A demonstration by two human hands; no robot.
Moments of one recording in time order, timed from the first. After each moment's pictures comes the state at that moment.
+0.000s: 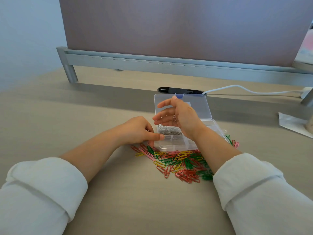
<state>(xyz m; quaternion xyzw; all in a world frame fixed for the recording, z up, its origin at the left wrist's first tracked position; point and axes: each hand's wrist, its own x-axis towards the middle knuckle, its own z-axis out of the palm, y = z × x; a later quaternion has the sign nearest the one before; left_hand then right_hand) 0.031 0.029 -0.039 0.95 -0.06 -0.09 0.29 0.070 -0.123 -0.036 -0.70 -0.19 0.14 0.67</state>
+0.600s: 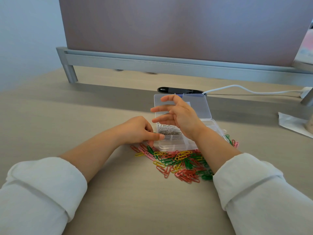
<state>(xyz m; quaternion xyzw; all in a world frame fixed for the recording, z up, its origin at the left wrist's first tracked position) 0.033 0.029 -0.039 0.95 -0.06 -0.09 0.29 0.072 -0.124 -0.037 -0.70 -0.23 0.12 0.67</state>
